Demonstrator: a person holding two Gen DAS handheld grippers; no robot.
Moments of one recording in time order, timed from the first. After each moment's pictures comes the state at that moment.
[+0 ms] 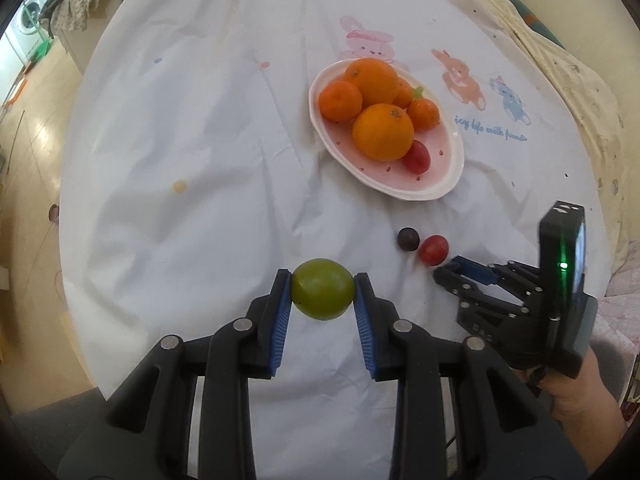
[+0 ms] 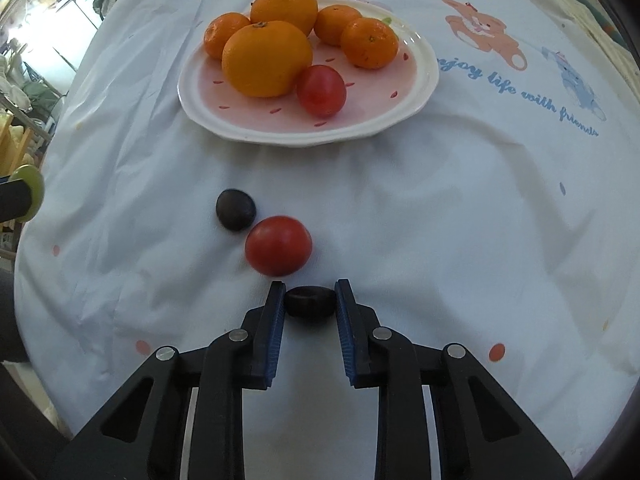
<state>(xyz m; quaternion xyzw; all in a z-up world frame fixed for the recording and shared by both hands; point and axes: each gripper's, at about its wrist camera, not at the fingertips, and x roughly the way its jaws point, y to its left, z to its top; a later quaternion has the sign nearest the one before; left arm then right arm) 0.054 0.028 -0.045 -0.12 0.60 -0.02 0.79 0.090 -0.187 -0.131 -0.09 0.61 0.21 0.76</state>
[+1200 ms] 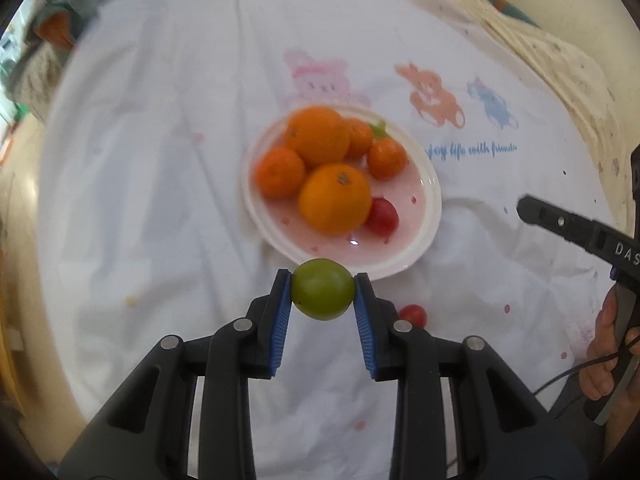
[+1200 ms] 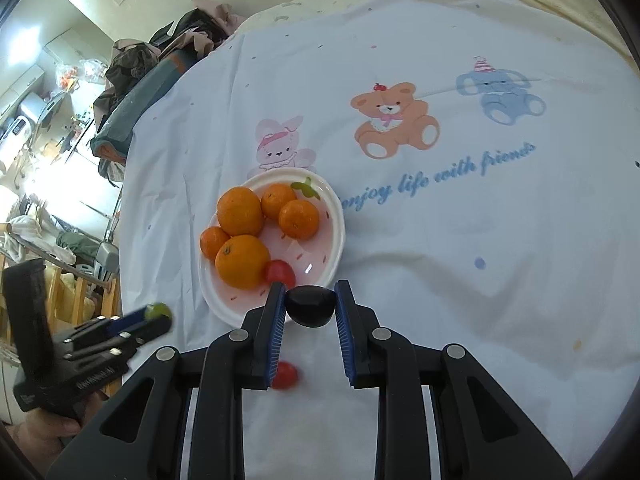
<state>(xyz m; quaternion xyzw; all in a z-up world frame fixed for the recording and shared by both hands) 0.129 -0.022 -0.046 -0.06 0.58 -0.06 0.81 0.163 -0.270 -0.039 0.14 0.52 0.20 0.82</state>
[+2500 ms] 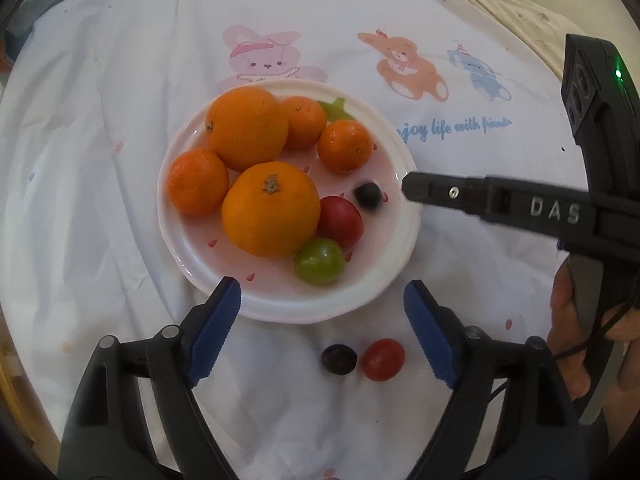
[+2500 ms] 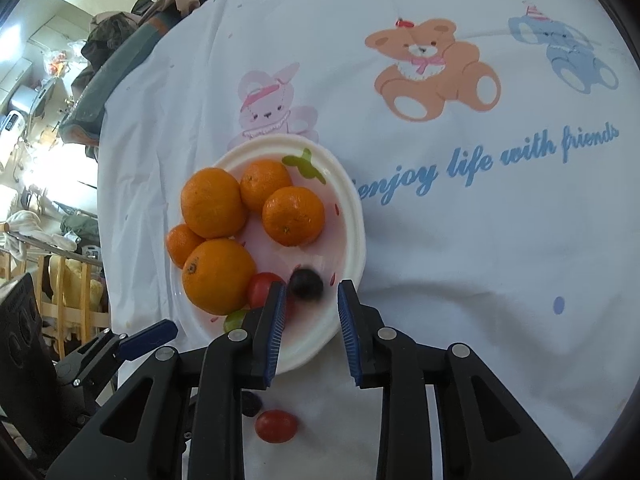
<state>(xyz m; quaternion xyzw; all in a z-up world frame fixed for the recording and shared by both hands) 0.162 -0.065 -0.081 -0.04 0.59 -0.10 0.80 0.223 -0.240 -0.104 0.15 0.59 0.21 0.76</state>
